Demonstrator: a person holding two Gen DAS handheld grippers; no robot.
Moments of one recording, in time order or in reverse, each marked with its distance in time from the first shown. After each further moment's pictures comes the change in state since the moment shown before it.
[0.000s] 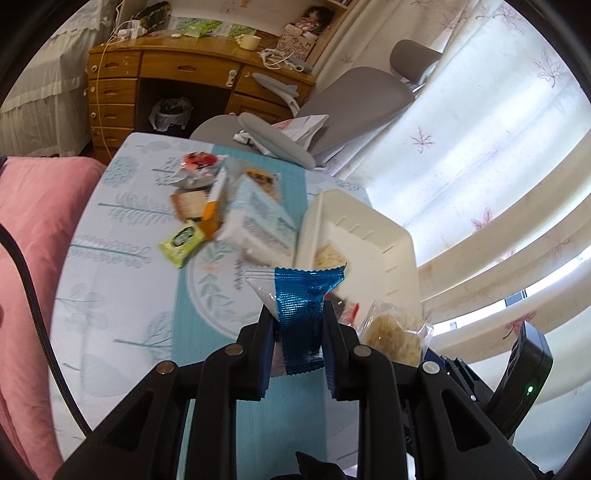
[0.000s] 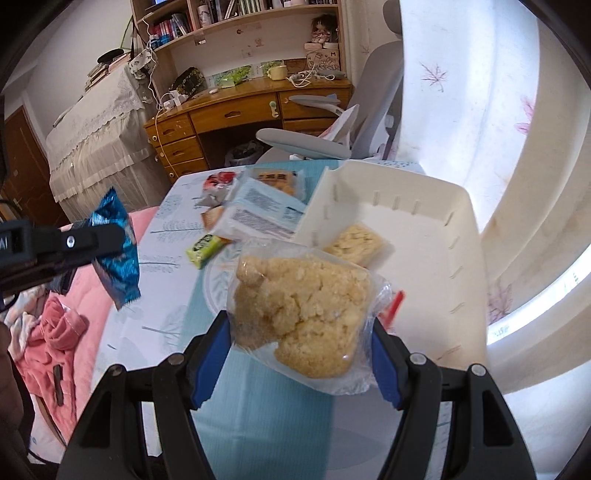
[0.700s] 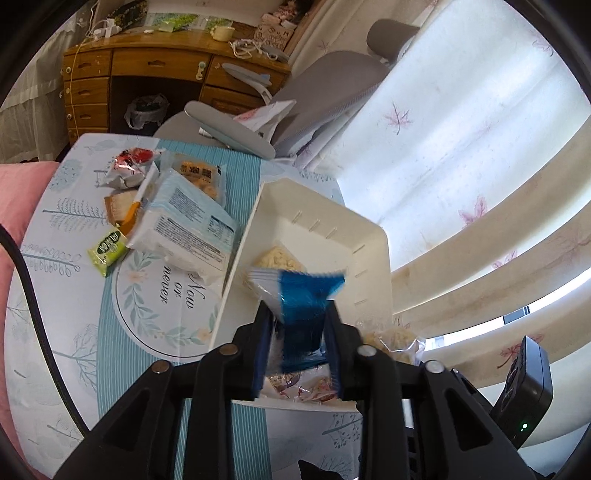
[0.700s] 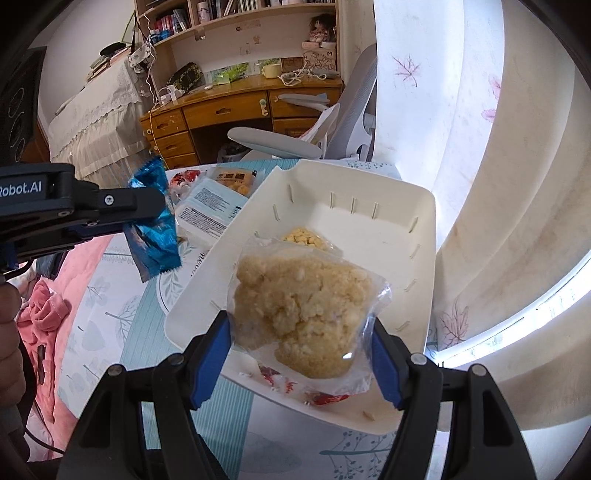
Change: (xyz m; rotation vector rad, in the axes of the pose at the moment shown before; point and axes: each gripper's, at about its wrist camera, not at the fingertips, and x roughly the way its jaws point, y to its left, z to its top) left arm 0.075 -0.078 0.011 0.012 0.033 -0.031; right arm 0.008 -0.078 0.008 -0.048 0.018 -0.003
